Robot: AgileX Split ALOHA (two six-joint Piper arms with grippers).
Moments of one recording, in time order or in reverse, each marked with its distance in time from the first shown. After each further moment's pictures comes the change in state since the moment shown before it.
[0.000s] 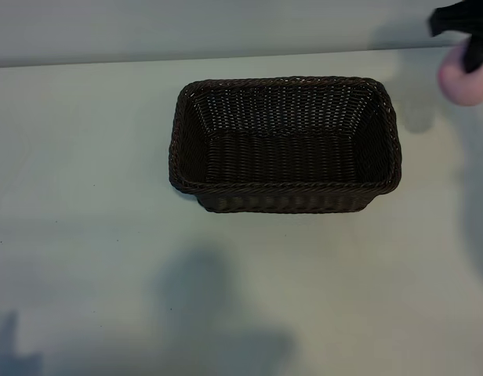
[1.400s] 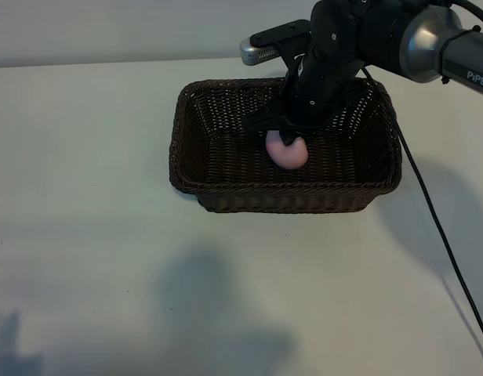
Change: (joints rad) left arm -0.017 0.000 0.000 0.000 -0.001 -0.003; right arm 0.379 0.321 -0.004 -0.007 -0.351 0.082
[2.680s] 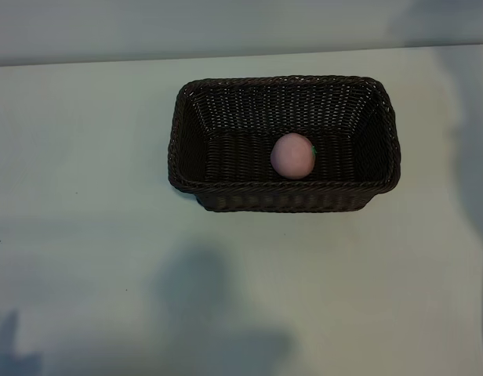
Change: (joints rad) left arm 0.000 0.000 0.000 0.000 0.000 -0.027; right arm -0.557 -0.009 -0.504 -0.097 0.349 -0.123
